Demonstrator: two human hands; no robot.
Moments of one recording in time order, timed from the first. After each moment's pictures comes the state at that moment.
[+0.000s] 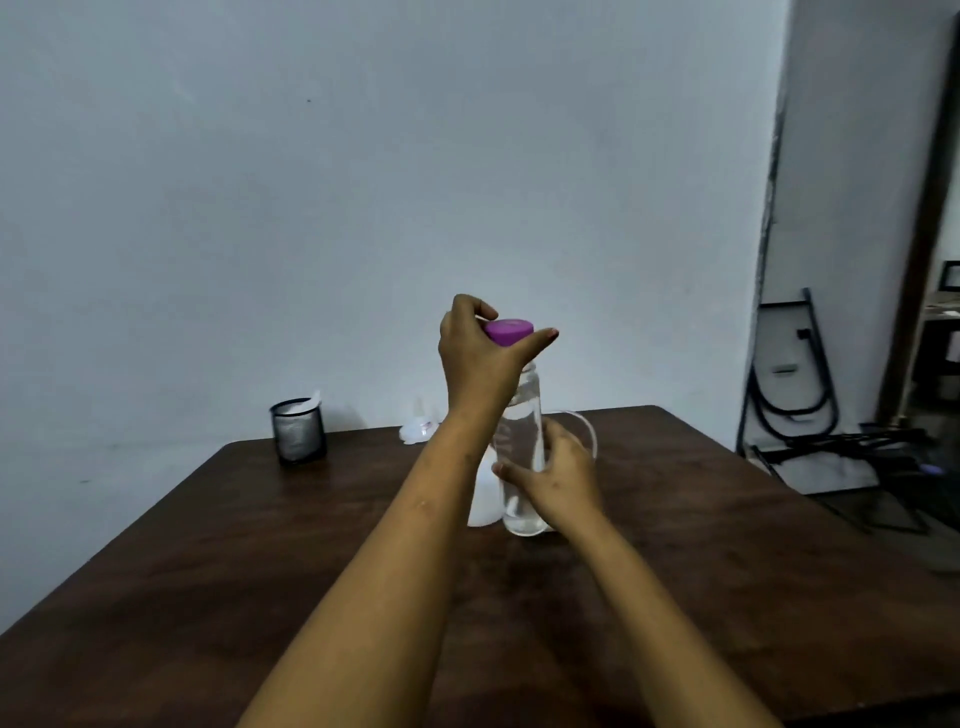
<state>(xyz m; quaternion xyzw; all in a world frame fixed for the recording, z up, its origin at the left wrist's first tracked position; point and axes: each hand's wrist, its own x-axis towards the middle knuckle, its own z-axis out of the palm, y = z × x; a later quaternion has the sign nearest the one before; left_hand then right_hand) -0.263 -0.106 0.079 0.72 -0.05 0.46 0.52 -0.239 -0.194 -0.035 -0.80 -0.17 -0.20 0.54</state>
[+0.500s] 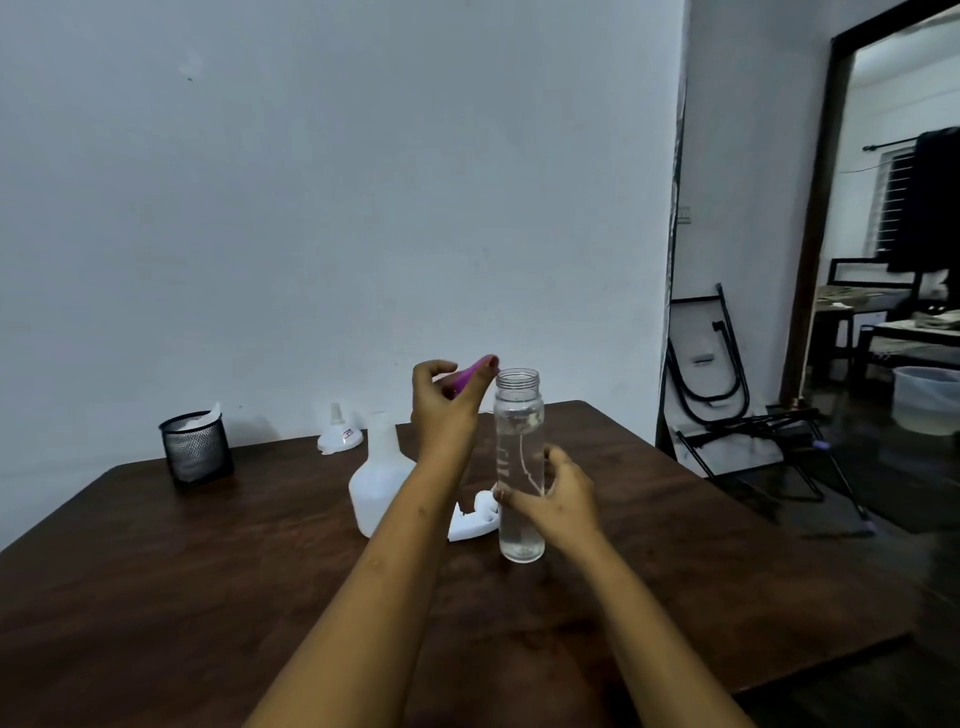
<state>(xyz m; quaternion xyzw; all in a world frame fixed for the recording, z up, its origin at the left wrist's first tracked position) -0.234 -0.169 0.028 0.64 -0.01 0.30 0.71 -0.221 -0.284 -0.065 -0.81 -0.09 -0.19 0.54</state>
